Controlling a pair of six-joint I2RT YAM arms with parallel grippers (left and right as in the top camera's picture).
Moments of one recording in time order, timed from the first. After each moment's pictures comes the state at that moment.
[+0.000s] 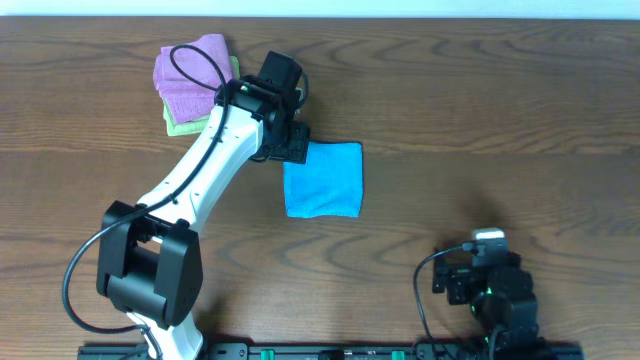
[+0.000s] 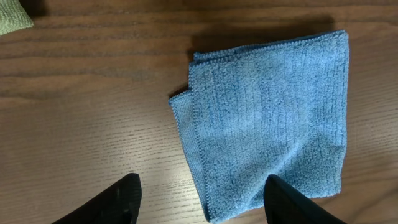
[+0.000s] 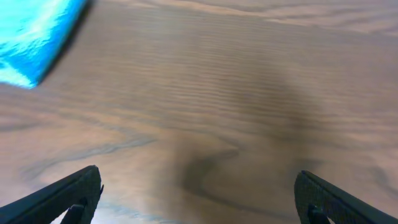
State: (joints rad) left arm -0.40 1.87 1.54 -1.00 0.10 -0.23; right arm 0.20 0.13 0.21 -0.74 0.09 0.05
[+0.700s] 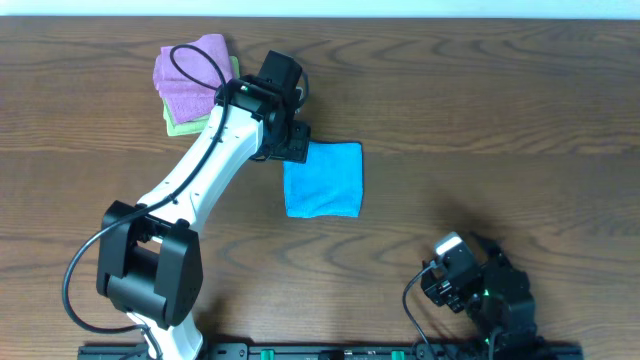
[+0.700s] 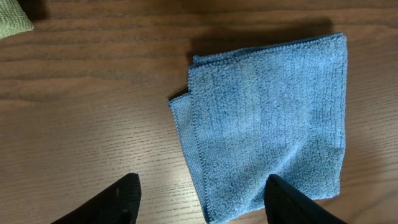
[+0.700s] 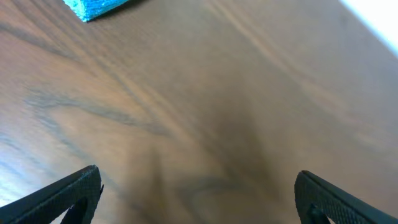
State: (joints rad) left arm -0.40 1.87 1.54 -0.99 0.10 -0.23; right arm 0.23 0.13 0.21 -0.71 0.02 -0.49
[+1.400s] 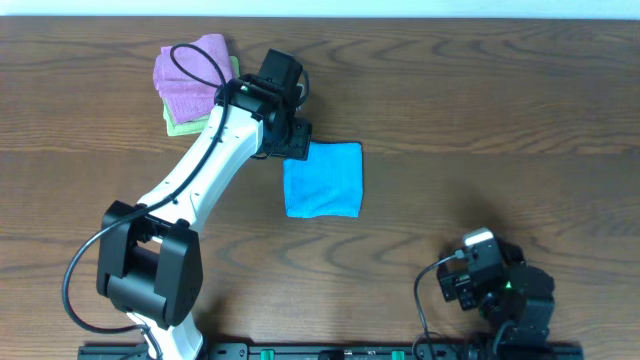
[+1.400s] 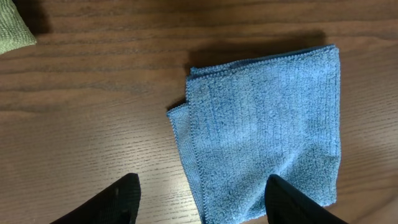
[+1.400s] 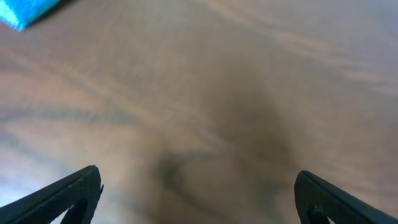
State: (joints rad) left arm -0.40 1.87 1.54 -0.96 0.10 -0.23; right arm -0.07 0.13 0.21 -0.77 -0.14 -0.40
